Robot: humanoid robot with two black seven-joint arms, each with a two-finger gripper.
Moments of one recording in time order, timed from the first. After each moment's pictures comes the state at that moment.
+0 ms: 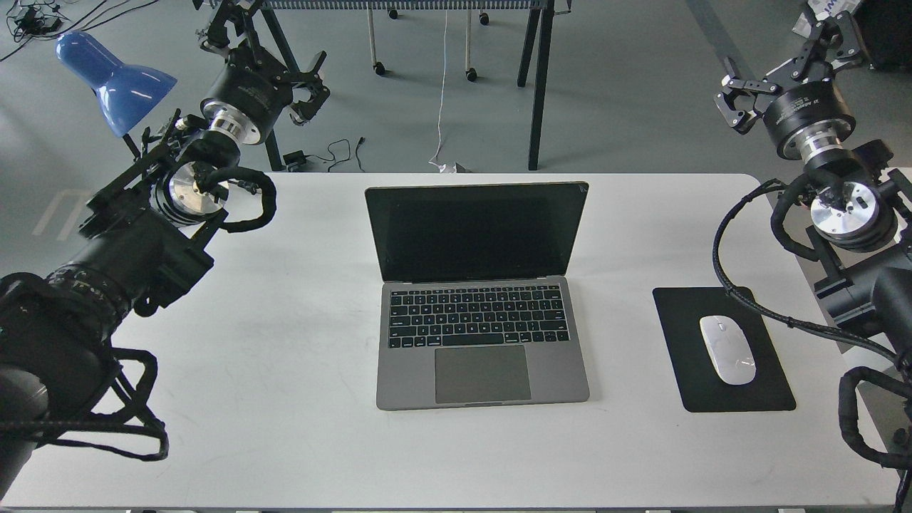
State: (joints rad) left arm -1.05 0.14 -0.70 -0.34 -0.18 -0.49 -0.25; right arm 0.82 -0.30 1.17 0.58 -0.19 0.34 0.16
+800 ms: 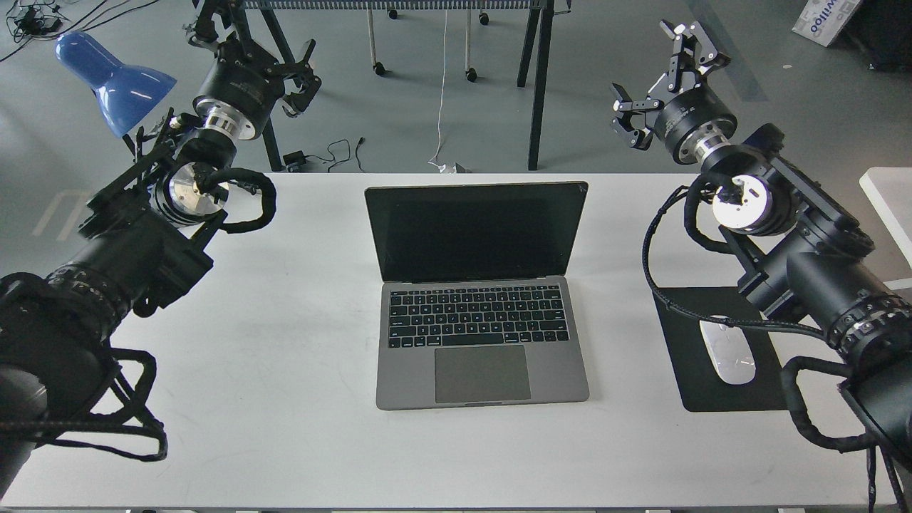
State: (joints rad) left arm -1.04 0.14 -0.69 -0.34 -0.17 -0.49 -0.33; right arm 0.97 -0.11 0.81 0.48 -0.20 0.26 0.17
